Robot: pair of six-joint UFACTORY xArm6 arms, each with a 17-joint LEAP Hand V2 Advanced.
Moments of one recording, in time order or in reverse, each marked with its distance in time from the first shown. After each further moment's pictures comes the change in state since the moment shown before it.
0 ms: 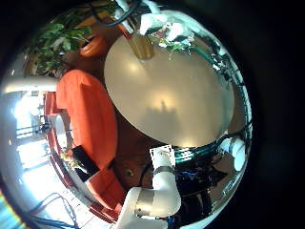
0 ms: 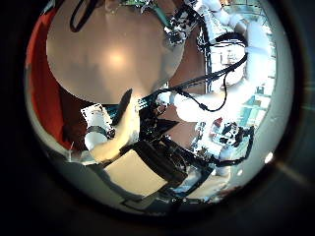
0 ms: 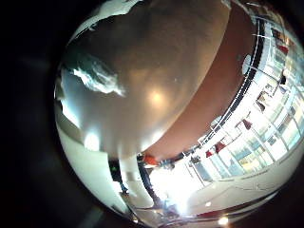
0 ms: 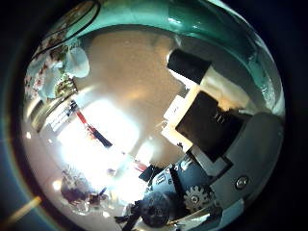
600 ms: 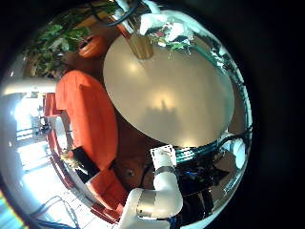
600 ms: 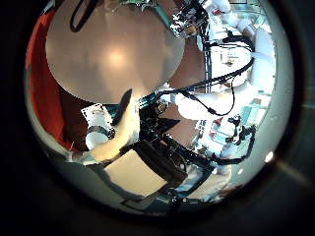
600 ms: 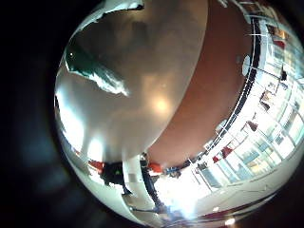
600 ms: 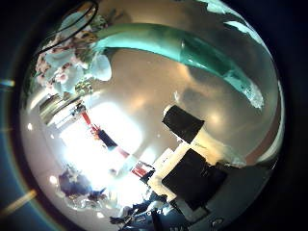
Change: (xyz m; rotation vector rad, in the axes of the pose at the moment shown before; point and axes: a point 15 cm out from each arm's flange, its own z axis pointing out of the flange) left arm -0.002 0.004 0.002 0.002 0.000 0.014; right arm 0.010 0.015 -0.033 0.095 -0.094 0.018
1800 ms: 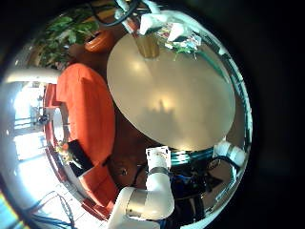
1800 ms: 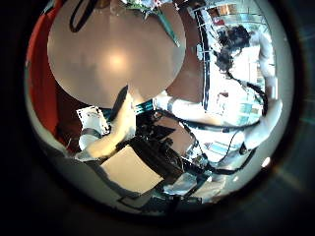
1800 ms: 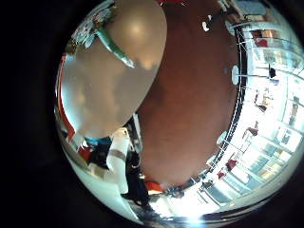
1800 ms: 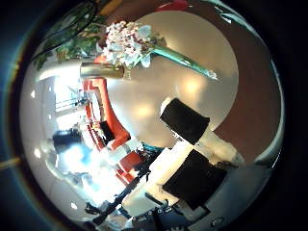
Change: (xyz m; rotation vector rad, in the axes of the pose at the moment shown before) left arm 0.009 0.008 0.001 -0.009 0.015 -0.033; right arm 0.055 0.128 -0.129 0.210 -0.025 -0.058
